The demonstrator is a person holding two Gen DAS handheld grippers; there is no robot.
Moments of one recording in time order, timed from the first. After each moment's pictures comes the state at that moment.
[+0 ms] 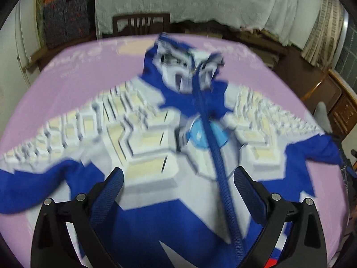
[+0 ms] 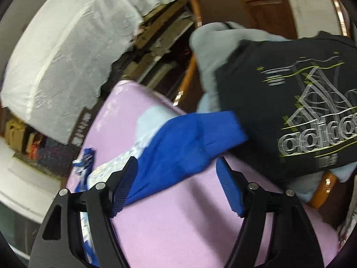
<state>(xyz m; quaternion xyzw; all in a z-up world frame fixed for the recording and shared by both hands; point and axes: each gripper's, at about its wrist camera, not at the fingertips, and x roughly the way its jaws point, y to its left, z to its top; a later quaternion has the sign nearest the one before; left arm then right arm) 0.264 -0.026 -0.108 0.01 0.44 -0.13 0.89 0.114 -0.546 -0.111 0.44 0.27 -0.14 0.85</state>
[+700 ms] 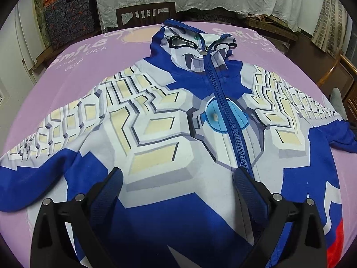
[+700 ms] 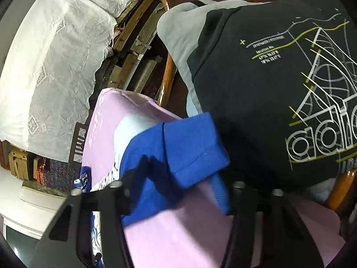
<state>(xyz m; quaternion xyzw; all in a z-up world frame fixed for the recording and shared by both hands) 0.269 -0.028 -0.127 0.05 0.45 -0.10 0.88 0.151 -0.590 -0.166 0.53 0.27 -0.13 0.80</state>
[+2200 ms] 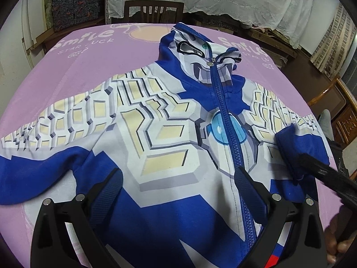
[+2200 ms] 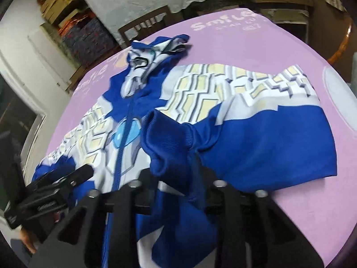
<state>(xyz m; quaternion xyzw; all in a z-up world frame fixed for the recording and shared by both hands) 0.276 -0.003 -0.112 -0.03 0.46 -0.12 0.88 0.275 -0.256 -0.099 0.18 0.40 0.09 0.89</state>
